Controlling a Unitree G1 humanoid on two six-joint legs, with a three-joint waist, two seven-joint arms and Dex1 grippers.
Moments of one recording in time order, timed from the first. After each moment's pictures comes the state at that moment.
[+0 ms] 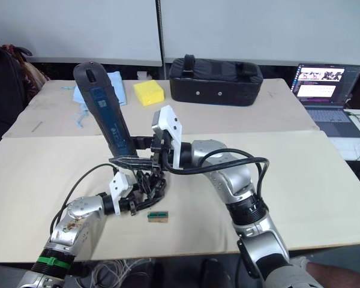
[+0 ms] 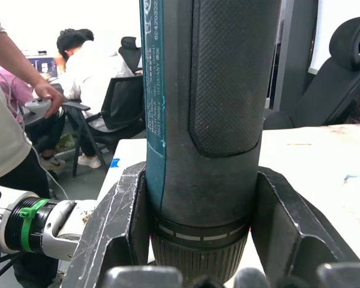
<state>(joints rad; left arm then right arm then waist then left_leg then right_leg) -0.21 0.46 -0.12 0.10 -0.26 0.07 -0.96 -0.77 -0.20 0.25 -0.12 0.51 0.53 0.92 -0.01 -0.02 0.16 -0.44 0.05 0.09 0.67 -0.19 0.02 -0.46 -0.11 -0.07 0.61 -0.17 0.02</state>
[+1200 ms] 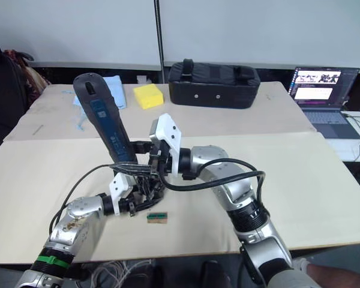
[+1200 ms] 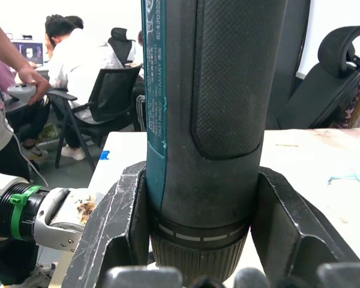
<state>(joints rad) -0.21 0.47 -0.12 0.12 -0.26 0.07 -0.96 -0.71 -0.22 0.31 -0.16 0.48 0.48 0.89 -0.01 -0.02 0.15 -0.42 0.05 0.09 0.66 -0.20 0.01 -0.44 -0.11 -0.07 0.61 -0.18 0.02</state>
